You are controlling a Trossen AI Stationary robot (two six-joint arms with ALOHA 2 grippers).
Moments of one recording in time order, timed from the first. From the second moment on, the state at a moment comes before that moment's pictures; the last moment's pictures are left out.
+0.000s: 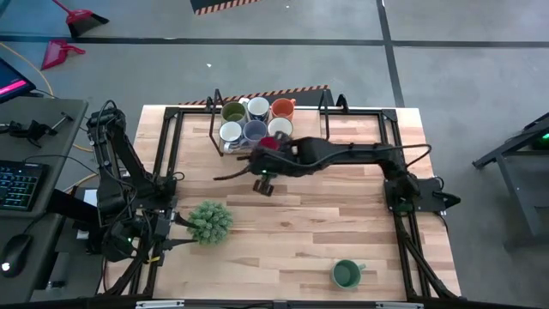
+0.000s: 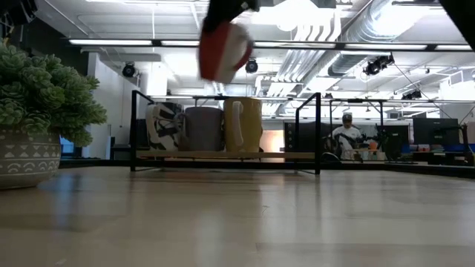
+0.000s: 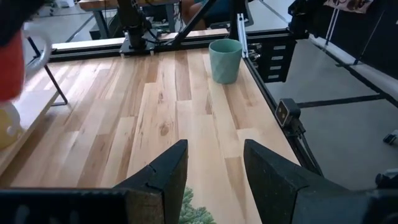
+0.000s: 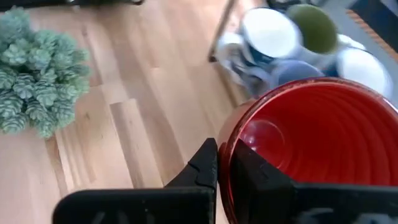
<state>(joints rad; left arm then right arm) -1.24 0.99 0.76 -0.50 -1.04 -0.62 0.09 2.13 2.32 -1.17 0.41 0.25</state>
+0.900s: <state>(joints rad) -1.24 0.99 0.76 -0.46 -1.06 -0.63 -0.13 2.05 2.32 -1.55 0.56 0.65</state>
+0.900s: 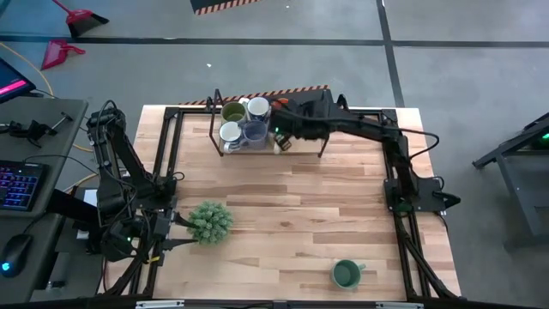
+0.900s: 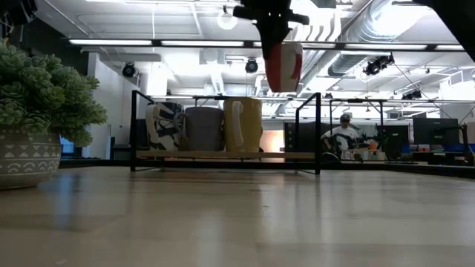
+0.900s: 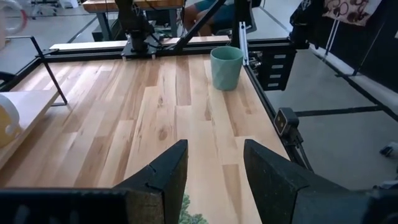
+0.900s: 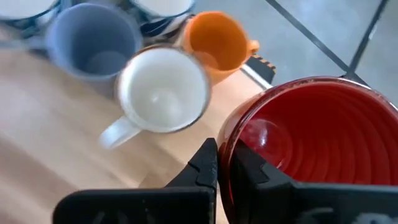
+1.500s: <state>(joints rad) -1.20 0.99 0.76 -0.43 -1.08 -0.67 -0.27 2.05 2.13 -1.34 0.45 0.43</state>
